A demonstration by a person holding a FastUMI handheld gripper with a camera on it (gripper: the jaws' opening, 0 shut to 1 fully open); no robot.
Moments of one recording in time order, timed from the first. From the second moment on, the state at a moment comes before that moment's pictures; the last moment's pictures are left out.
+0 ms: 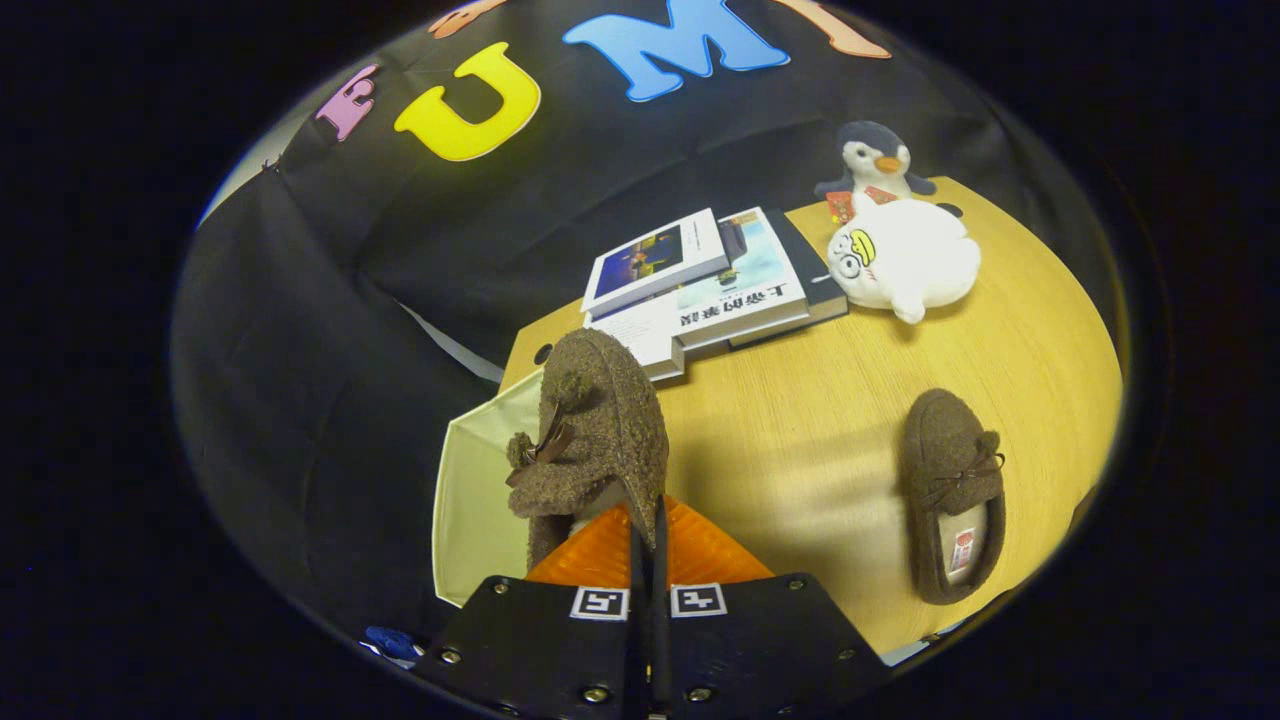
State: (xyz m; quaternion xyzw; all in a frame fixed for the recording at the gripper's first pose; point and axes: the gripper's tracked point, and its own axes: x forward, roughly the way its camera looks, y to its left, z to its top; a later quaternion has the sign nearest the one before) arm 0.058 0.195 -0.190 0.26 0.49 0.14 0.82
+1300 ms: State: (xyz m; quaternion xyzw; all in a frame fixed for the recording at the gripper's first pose) arm 0.037 0.388 -0.248 0.22 0.55 0.17 0.79
